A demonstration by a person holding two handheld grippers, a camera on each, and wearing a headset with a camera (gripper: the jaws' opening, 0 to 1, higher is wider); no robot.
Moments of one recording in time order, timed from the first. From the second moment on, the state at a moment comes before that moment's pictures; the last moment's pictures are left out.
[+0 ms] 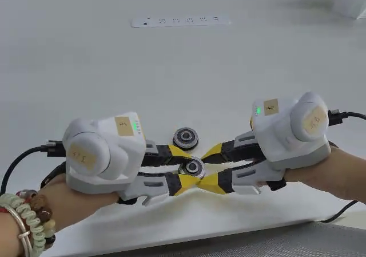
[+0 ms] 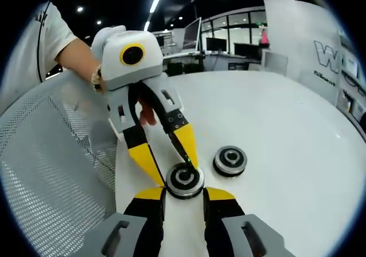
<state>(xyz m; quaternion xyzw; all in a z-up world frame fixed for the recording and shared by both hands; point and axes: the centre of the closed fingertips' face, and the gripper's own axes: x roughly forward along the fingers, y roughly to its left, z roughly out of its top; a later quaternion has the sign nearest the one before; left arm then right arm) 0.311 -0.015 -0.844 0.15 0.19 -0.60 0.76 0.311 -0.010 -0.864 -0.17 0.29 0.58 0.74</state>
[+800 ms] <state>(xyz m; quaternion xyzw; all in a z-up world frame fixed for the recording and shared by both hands) 0.314 -0.014 -0.846 0.17 0.16 -0.60 0.77 0.310 -0.009 -0.864 -0.19 0.28 0.59 0.74</state>
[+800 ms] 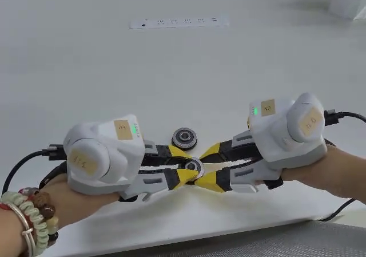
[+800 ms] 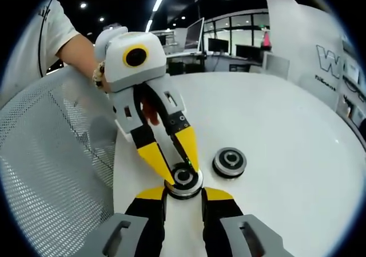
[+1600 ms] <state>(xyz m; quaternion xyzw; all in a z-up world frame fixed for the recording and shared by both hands) 0.315 -0.013 -0.848 0.16 0.16 -0.59 0.77 0.310 -0.017 -0.868 -0.25 0.26 0.59 0.72</state>
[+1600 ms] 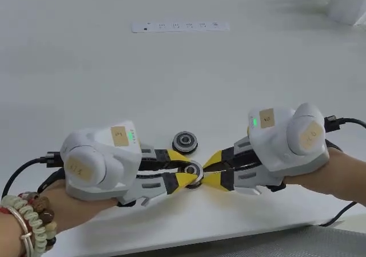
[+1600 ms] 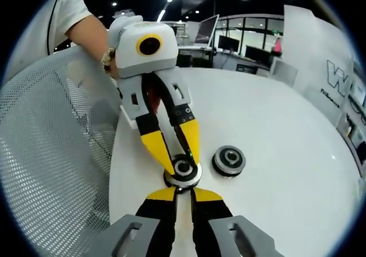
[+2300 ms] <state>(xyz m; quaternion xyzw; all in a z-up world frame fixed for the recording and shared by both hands) 0.317 -0.012 -0.847 0.16 0.15 -0.59 0.78 0.321 -0.021 -0.867 -0.18 0.32 0.54 0.75</state>
